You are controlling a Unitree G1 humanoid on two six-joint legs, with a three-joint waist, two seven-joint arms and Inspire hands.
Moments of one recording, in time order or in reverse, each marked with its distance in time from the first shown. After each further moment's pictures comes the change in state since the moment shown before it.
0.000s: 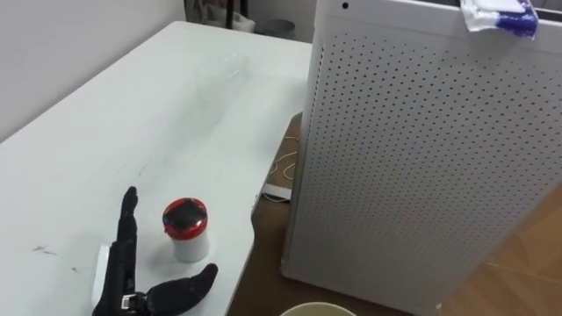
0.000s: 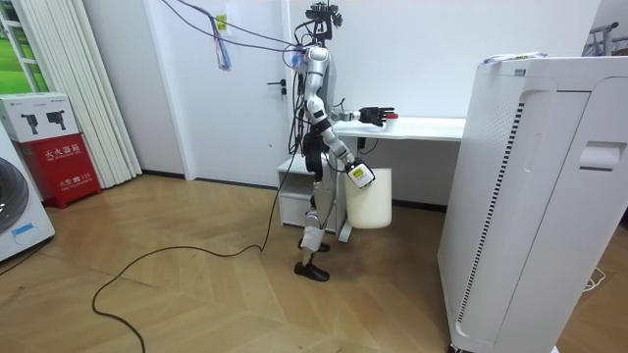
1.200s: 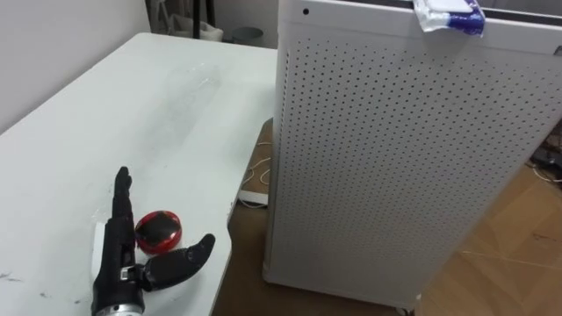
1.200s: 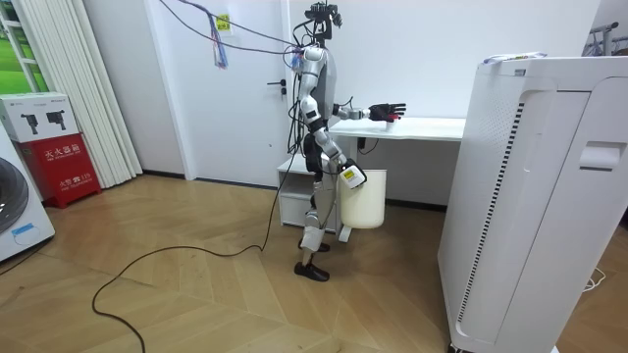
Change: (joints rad) left arm -0.113 -0.023 0.017 0.034 -0.038 0.020 -0.018; right arm 0.036 0.026 0.017 -0.001 -0.009 0.002 0.046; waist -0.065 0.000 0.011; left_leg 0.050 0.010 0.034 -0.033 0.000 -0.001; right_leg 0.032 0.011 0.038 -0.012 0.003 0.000
